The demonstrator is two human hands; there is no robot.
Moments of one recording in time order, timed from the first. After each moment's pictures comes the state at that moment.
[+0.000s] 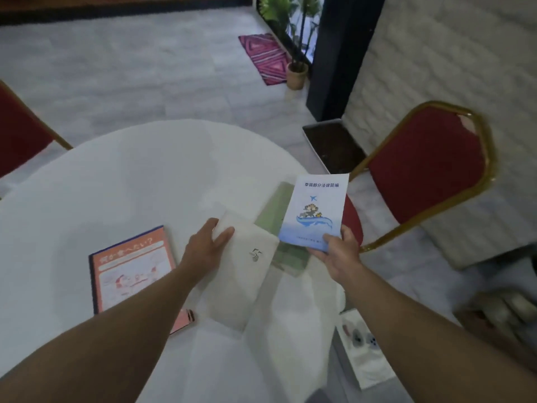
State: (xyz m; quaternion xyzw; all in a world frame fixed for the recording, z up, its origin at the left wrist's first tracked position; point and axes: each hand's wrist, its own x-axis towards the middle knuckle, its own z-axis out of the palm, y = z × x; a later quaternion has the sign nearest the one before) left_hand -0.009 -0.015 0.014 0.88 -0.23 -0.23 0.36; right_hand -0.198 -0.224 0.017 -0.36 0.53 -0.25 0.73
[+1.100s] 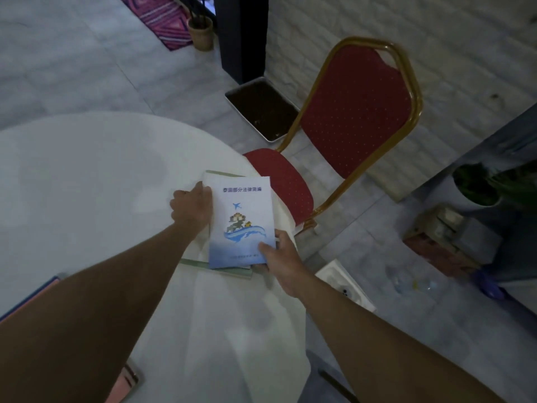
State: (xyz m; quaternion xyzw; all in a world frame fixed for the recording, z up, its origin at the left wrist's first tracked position) left_hand 0.011 -0.214 -0.055 0.92 -0.28 -0.22 0.19; right_hand -0.208 -0.216 -0.047 -0.46 0.56 -0.15 0.67
